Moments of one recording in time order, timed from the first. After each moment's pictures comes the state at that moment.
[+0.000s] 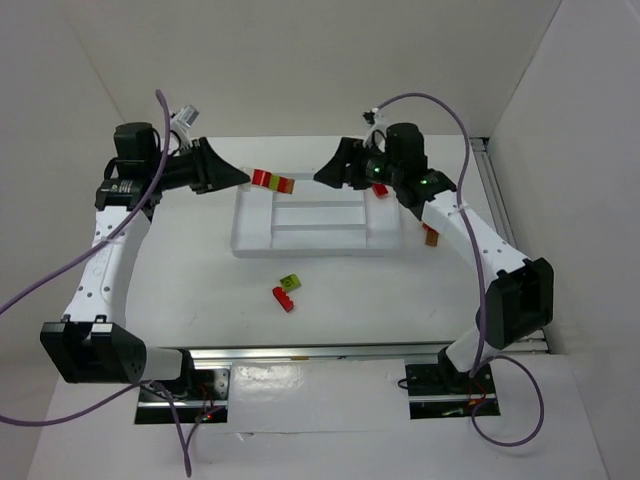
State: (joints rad) left arm 0.04 1.34 1.42 -0.53 0.91 -0.40; right arm 0.39 1.54 1.39 -0.18 -0.49 0.51
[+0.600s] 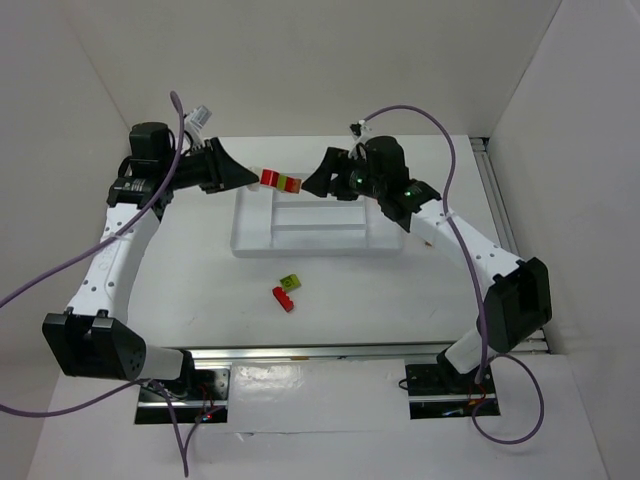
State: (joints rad) left arm -0.04 1.37 1.41 -0.49 0.83 -0.42; right arm 0.53 1.54 1.36 -0.16 -0.32 0.61
